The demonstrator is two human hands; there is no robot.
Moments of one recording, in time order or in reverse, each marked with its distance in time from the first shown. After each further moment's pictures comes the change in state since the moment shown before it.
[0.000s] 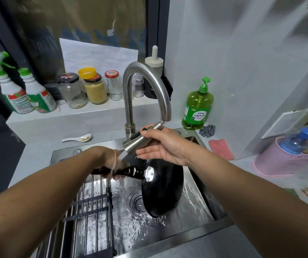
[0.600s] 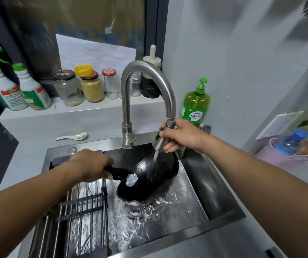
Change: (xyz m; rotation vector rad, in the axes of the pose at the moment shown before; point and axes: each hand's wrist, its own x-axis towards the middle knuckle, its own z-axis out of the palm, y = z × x) left_hand -0.021 -0.044 0.016 0.830 0.585 0.169; right_hand 0.001 -0.017 -0.056 -0.557 0.283 -0.029
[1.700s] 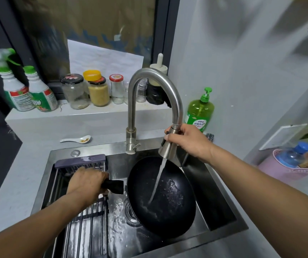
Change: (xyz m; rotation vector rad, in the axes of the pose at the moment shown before) left_hand -0.021 0.020 0.055 -0.006 0.248 -0.283; right_hand -0.006 -0.005 0.004 -0.146 0.162 -0.208
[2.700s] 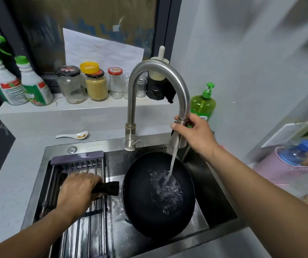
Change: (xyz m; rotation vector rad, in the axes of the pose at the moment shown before) left_hand -0.016 -0.013 0.049 -0.189 0.171 0.000; right_hand 0.001 0.001 0.004 0.071 0.273 -0.064
